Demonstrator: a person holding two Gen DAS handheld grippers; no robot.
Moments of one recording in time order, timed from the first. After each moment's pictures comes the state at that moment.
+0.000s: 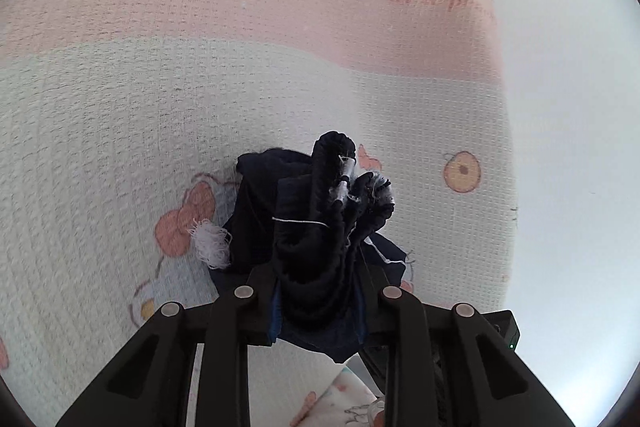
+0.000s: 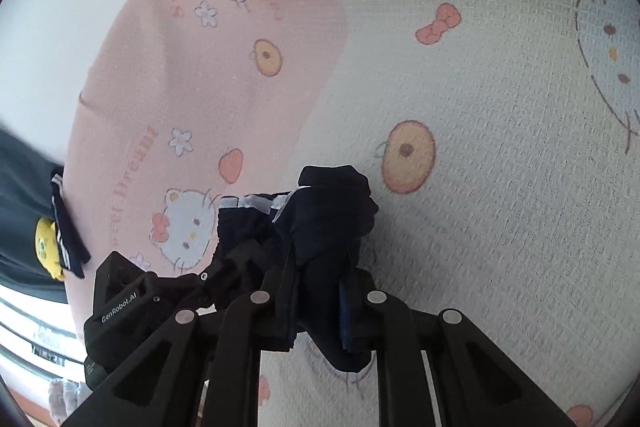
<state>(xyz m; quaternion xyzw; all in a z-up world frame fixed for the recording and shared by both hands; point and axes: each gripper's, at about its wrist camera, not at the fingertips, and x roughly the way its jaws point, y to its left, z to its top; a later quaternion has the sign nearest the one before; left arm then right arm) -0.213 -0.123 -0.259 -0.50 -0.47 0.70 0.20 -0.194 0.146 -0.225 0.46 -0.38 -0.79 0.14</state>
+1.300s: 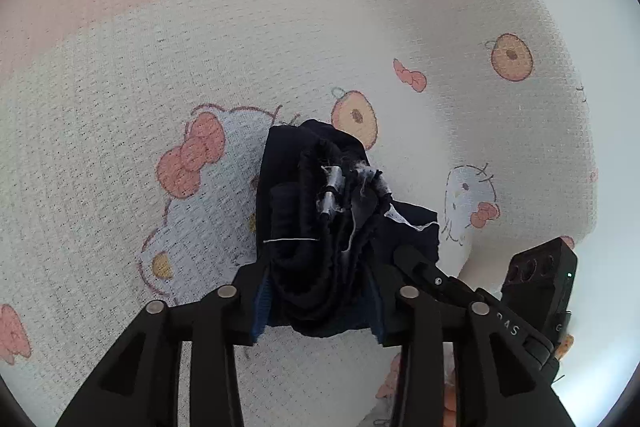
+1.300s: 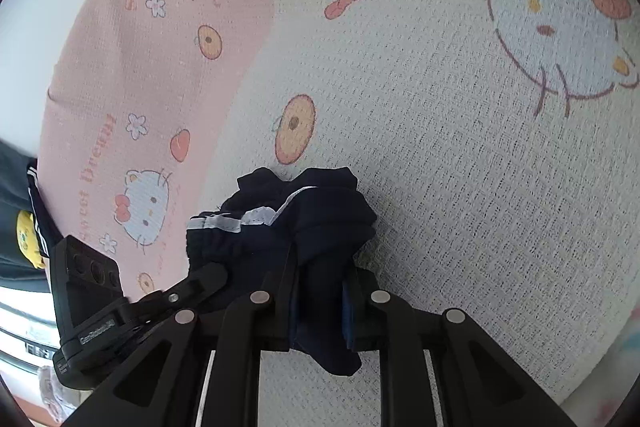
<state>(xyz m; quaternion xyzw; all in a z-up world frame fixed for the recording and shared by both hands) -0.172 -0.084 -0.258 -0.59 -0.27 0.74 0.19 -0.170 0.206 -0.264 0.51 -0.37 -0.77 0.11</state>
